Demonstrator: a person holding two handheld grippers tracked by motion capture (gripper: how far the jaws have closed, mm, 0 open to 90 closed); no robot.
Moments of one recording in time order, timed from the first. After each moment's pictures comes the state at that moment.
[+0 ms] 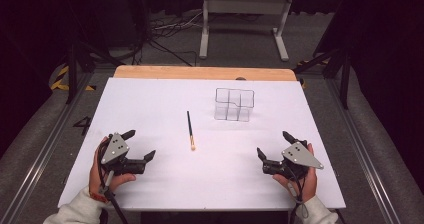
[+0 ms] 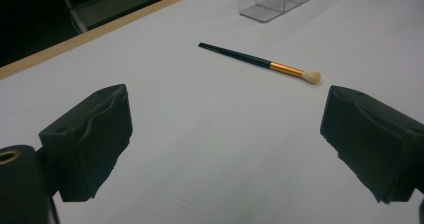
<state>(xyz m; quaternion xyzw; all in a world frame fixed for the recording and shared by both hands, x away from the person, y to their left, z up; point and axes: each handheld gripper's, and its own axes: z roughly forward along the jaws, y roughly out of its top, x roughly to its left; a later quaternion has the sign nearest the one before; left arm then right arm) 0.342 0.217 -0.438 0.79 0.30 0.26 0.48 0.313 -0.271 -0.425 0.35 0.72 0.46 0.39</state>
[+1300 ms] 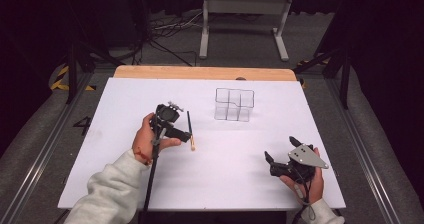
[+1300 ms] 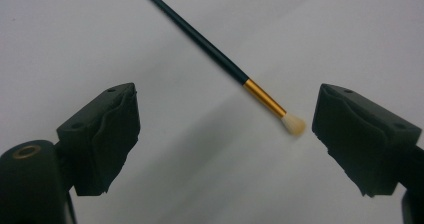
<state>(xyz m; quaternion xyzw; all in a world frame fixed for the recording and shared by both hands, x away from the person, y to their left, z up) 0.448 0.082 -0.398 0.87 0.44 0.07 0.23 0.315 -0.292 -0.441 0.38 0.73 0.42 0.38</state>
